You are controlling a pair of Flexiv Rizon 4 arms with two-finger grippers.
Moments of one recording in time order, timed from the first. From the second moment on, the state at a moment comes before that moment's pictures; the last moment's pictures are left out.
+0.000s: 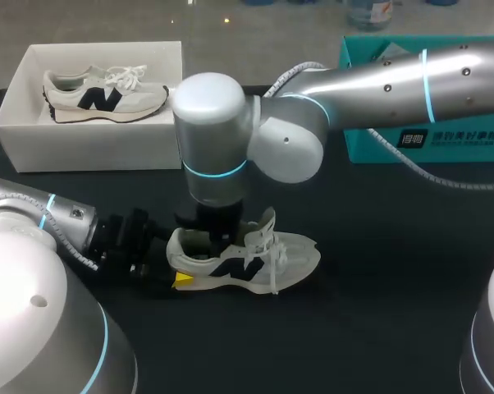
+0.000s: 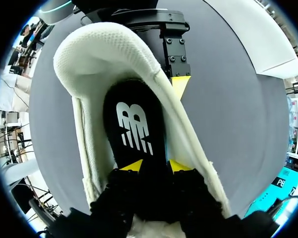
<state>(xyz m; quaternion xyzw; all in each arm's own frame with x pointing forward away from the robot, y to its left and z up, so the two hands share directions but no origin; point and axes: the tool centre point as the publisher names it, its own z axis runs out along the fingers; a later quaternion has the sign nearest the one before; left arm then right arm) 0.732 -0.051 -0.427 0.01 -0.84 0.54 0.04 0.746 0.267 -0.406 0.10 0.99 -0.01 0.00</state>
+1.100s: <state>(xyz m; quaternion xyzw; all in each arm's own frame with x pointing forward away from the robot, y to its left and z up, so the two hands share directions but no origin) 0.730 -0.051 -0.427 0.01 -0.84 0.54 0.04 0.738 0.269 -0.411 0.13 0.98 -0.01 -0.15</state>
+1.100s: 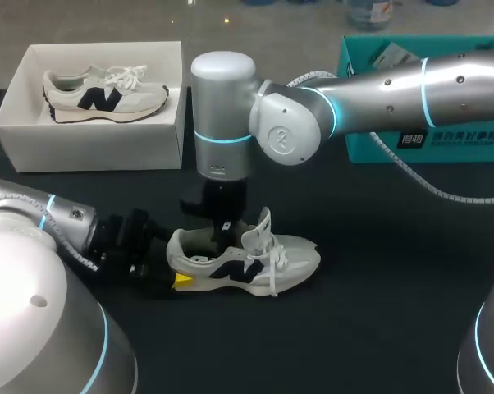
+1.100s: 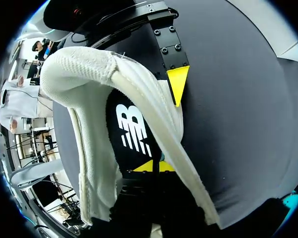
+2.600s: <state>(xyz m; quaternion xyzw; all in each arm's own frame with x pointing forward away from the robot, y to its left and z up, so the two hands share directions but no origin) 0.732 -0.052 -0.426 0.02 -0.84 0.54 0.04 0.734 0.257 -0.324 0.17 0.99 0.02 0.00</state>
